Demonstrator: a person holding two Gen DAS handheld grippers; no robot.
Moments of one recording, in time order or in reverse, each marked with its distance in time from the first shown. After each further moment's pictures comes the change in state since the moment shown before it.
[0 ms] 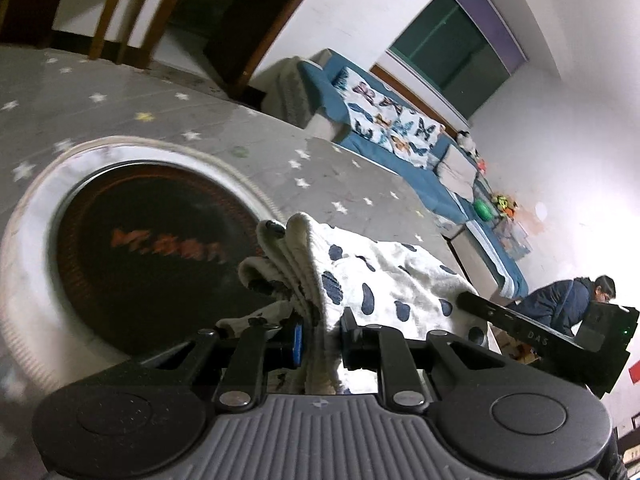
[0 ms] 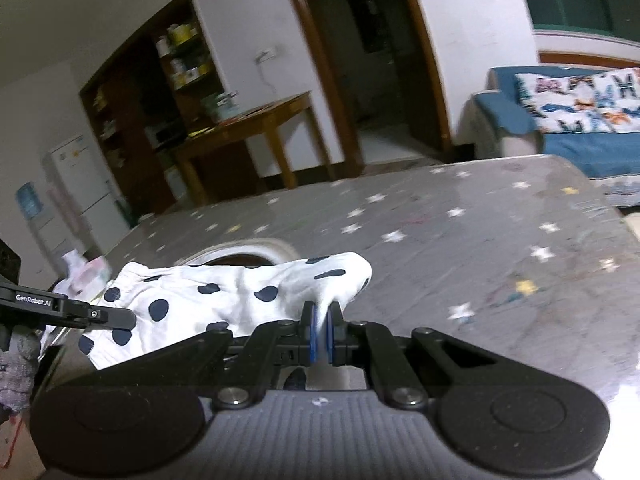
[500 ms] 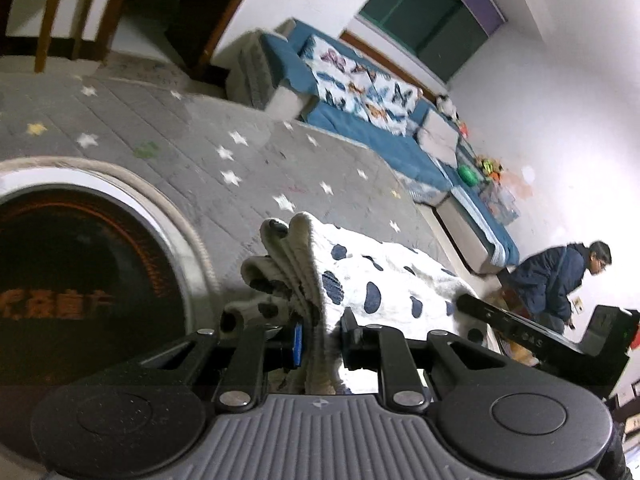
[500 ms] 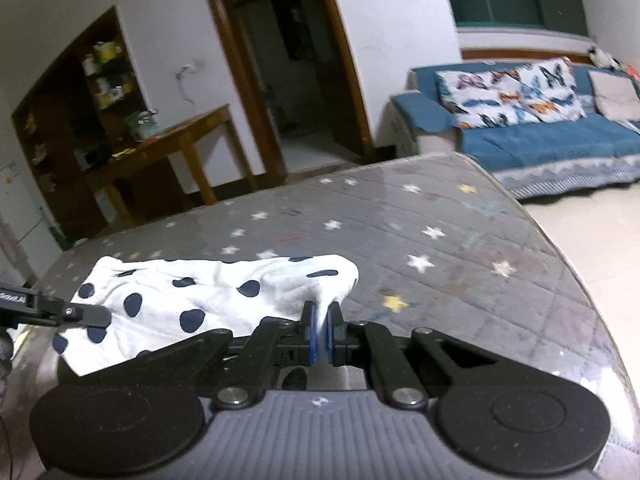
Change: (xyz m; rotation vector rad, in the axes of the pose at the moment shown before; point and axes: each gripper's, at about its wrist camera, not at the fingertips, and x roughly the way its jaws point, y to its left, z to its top) left arm 0.104 -0.050 0.028 0.082 0.105 -0.039; right arm 0.014 -0.091 0.010 0.103 -0.009 -0.205
